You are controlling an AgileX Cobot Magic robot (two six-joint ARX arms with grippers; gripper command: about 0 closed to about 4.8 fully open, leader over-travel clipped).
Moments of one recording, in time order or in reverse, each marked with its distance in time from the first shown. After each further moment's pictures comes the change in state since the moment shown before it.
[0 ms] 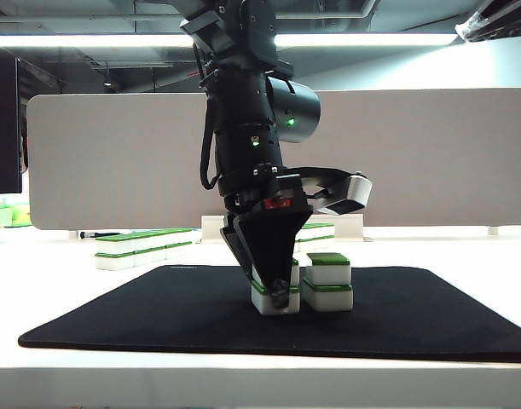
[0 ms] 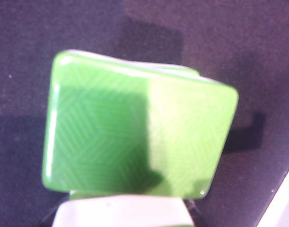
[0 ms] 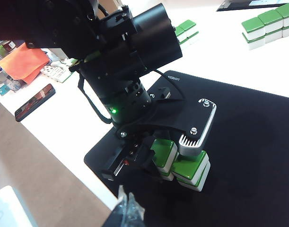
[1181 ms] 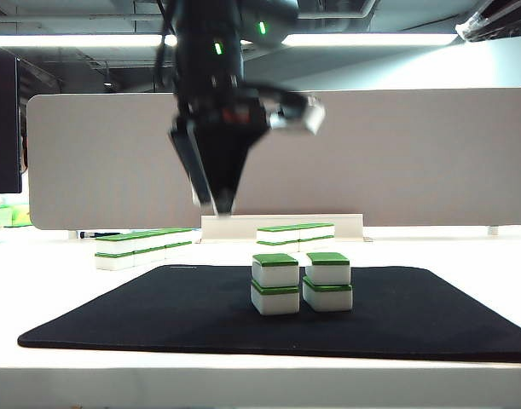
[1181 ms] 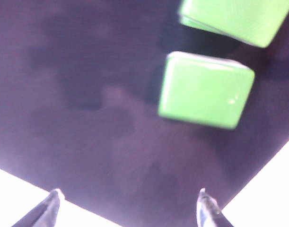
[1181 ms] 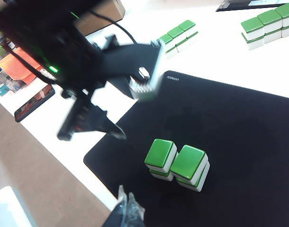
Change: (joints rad) left arm -0.002 -0.226 -0.007 -0.114 -0.311 -0.126; right arm 0.000 0.000 0.000 0.000 0.000 0.000
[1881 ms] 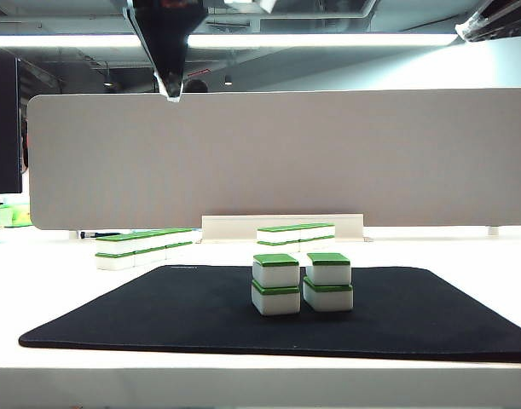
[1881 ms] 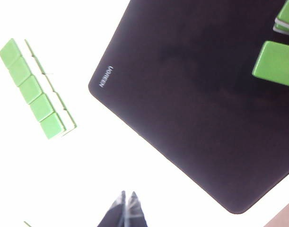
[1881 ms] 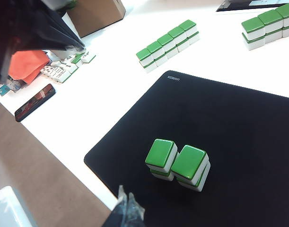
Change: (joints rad) left arm 0.000 -0.260 0.000 0.006 -0.223 -0.005; right arm 0.000 0.000 0.000 0.000 0.000 0.000
